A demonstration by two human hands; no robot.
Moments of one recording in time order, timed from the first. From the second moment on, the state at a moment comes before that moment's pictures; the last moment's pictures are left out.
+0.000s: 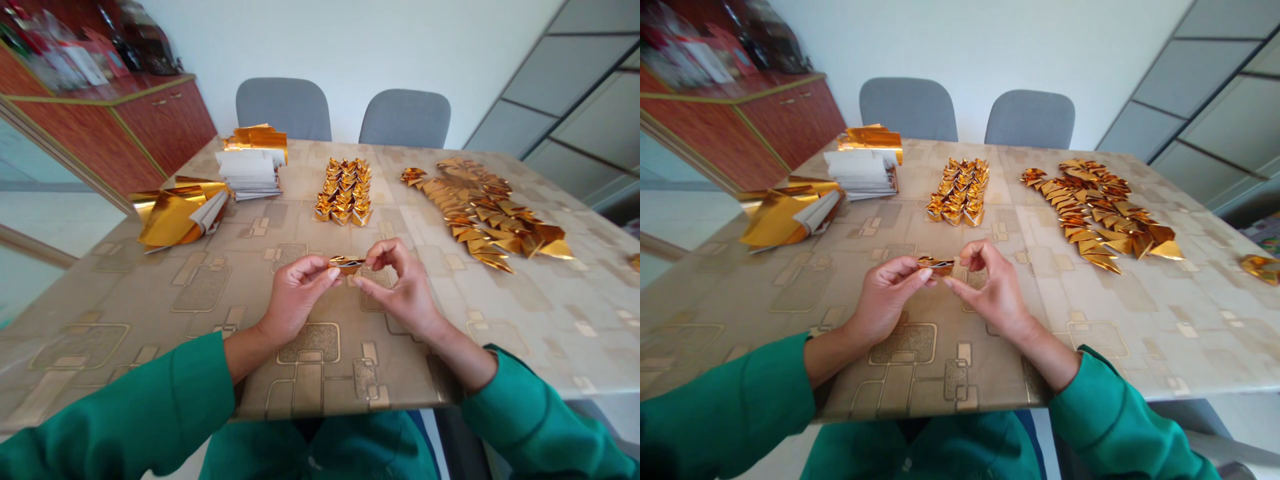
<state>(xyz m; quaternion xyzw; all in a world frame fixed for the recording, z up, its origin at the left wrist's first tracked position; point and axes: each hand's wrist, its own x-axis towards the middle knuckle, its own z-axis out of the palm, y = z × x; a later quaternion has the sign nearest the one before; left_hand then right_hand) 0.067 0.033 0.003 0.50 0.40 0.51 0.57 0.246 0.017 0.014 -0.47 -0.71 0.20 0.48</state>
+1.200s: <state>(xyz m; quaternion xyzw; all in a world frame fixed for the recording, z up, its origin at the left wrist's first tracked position) 0.066 0.036 -0.010 0.55 0.43 0.45 0.56 0.248 0.021 0.014 -0.45 -0.80 0.12 0.38</state>
